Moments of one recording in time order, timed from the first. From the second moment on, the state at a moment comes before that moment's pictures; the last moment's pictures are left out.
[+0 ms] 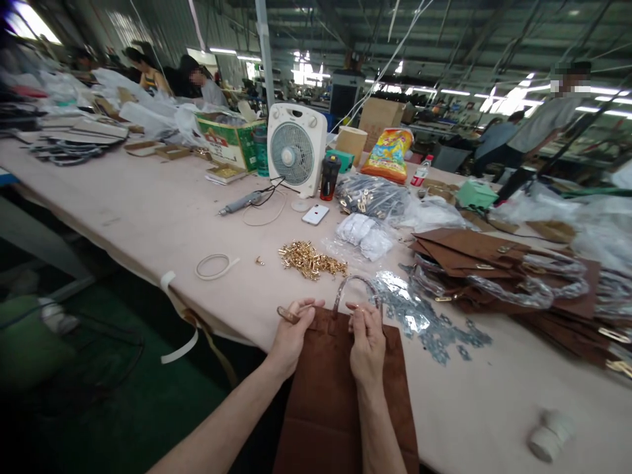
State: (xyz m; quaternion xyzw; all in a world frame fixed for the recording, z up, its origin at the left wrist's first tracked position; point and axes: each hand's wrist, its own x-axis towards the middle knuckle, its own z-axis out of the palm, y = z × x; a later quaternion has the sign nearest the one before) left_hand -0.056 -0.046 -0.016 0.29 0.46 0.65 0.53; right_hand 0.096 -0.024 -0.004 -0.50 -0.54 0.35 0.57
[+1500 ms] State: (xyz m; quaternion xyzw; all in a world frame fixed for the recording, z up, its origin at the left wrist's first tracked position) left_hand -0.052 -0.045 -0.013 0.30 0.46 0.71 0.45; right_hand 0.069 -0.058 -0.013 -0.52 -0.62 0.33 0.48
